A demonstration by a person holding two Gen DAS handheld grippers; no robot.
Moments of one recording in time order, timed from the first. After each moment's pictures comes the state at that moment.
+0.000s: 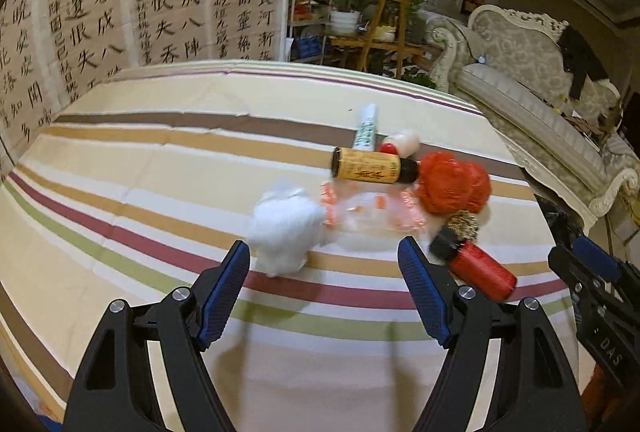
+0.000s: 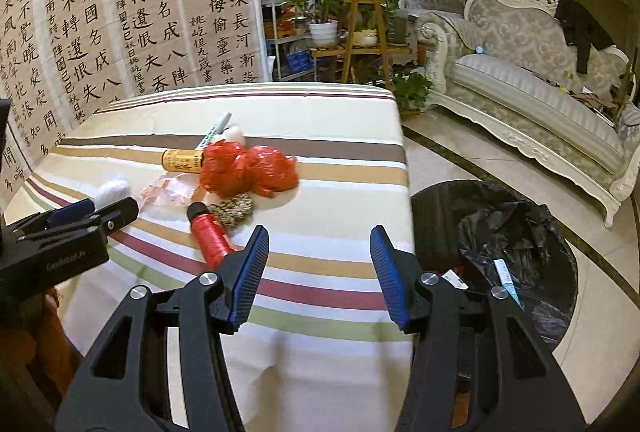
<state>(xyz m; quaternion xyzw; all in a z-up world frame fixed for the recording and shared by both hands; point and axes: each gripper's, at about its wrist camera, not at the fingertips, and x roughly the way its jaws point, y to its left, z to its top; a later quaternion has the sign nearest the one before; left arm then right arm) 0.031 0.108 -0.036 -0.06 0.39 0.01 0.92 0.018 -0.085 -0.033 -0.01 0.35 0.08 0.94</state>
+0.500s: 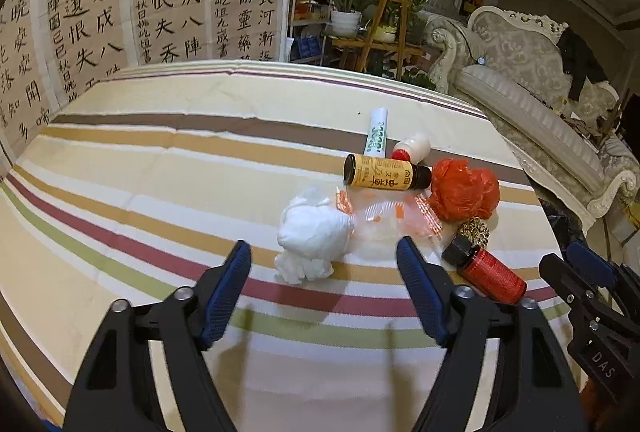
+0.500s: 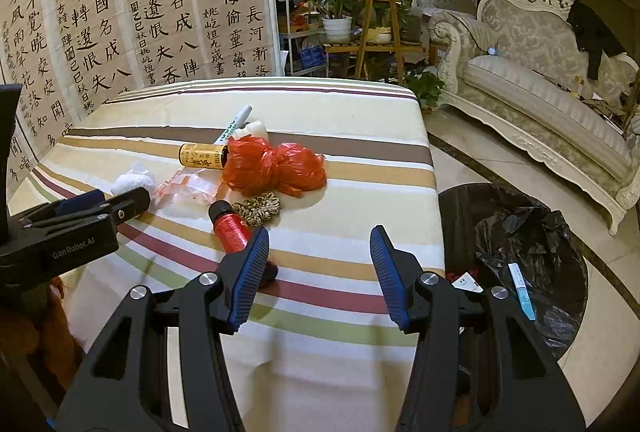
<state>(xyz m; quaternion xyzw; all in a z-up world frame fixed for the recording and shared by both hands) 0.033 0.117 -0.032 -0.06 0.39 0.00 0.92 0.021 -0.066 -0.036 -0.02 0.35 0.09 0.93</state>
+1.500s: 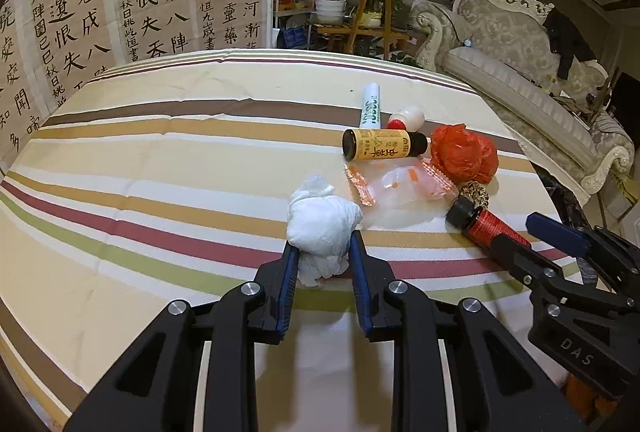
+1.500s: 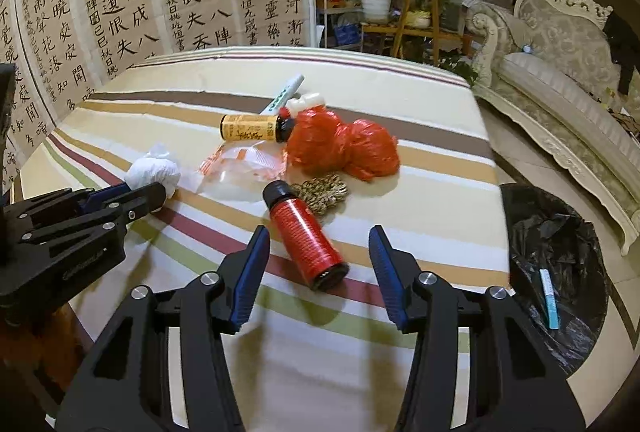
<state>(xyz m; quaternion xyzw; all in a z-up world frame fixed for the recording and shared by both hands) 0.025 0.125 -0.039 -0.04 0.40 -0.03 0.91 0.030 -0.023 -0.049 -0.05 0.39 0.14 0.91</state>
